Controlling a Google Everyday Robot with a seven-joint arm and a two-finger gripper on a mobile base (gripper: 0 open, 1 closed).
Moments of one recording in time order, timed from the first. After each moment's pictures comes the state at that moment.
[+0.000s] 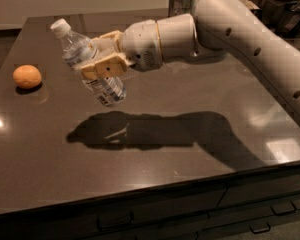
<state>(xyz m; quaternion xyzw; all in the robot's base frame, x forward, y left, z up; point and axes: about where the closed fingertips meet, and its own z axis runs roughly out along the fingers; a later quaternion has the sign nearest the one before) 0.522 0.121 0.989 -0.58 0.52 0.43 0.46</state>
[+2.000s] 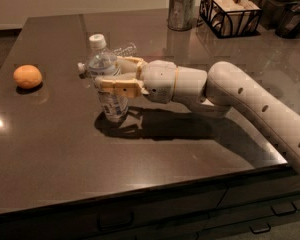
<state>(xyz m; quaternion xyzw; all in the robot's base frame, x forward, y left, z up) 0.540 0.086 0.946 -0.45 0.49 0.48 0.58</state>
